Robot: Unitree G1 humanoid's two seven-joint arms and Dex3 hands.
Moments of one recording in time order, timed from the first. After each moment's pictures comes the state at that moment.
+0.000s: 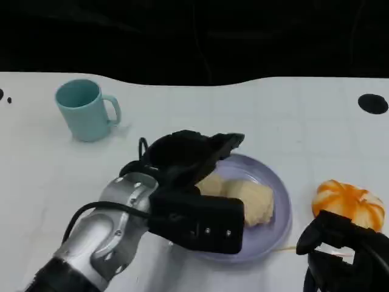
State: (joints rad) left arm -0.48 0.22 -0.52 0.13 0.72 0.06 -0.24; right arm 0.35 -0.19 0.01 -0.61 0.28 0.54 0.25
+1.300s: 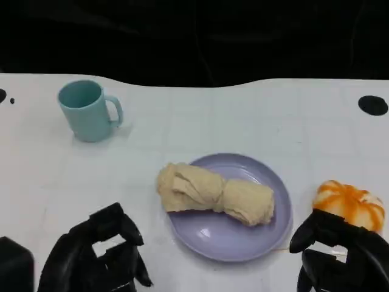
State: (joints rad) left arm 0.34 0.03 0.05 -0.47 -0.40 0.40 -0.23; right arm 0.33 -0.19 0.04 -0.60 0.29 0.55 0.23
